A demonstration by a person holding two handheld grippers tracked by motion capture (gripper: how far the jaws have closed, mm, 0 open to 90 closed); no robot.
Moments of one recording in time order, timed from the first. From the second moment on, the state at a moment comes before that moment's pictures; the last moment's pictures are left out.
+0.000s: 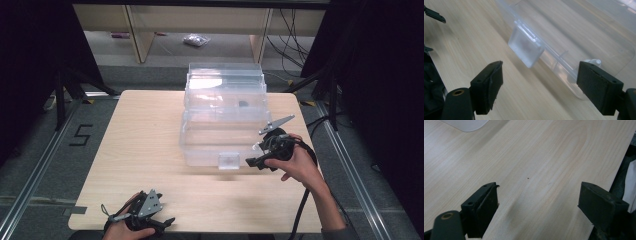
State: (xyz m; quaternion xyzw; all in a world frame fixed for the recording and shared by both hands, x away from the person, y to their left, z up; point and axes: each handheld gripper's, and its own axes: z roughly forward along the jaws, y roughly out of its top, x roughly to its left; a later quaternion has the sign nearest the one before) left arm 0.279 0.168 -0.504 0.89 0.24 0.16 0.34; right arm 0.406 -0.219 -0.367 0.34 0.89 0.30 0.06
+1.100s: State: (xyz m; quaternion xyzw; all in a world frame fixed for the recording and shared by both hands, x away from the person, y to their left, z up) left arm 0.278 0.167 -0.504 0.89 0.25 0.16 0.34; right arm 0.359 -0.229 -0.405 0.33 0.87 0.34 0.10
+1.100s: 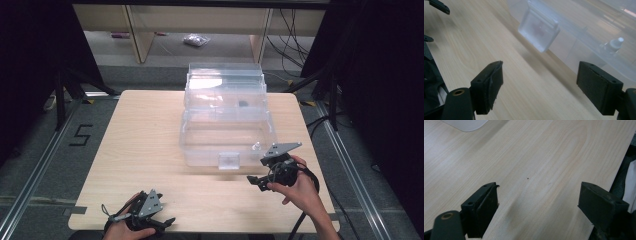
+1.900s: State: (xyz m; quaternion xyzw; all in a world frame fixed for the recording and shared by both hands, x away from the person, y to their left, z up) left arm 0.278 0.167 -0.504 0.89 0.24 0.16 0.35; right arm 0.325 -0.235 -0.465 0.35 0.85 0.37 0.11
